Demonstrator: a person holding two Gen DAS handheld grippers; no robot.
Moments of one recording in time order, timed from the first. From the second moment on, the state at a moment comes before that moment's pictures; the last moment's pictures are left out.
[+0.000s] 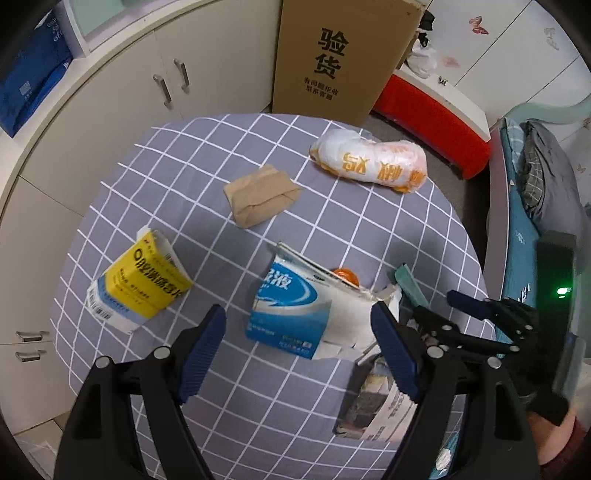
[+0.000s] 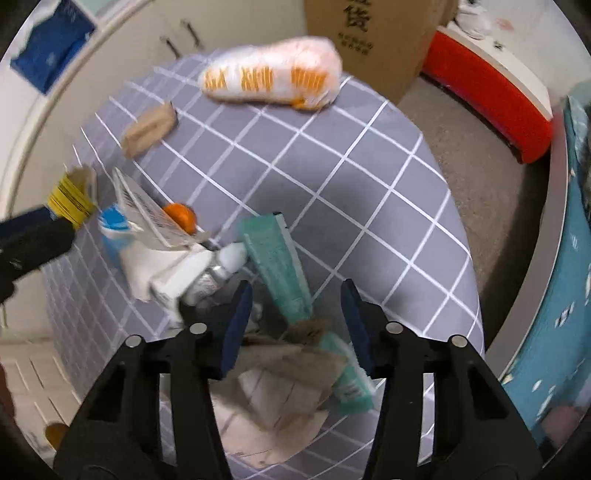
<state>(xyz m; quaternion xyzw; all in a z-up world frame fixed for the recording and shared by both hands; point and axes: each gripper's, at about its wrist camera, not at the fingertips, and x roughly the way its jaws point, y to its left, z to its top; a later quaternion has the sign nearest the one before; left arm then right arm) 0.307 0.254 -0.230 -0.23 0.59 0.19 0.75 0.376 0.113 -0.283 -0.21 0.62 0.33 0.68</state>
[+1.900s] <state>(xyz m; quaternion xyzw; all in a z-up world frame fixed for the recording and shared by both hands) 0.377 0.164 -0.182 -0.10 0.56 0.03 0.82 0.386 -0.014 -0.187 0.12 0.57 0.25 0.78</state>
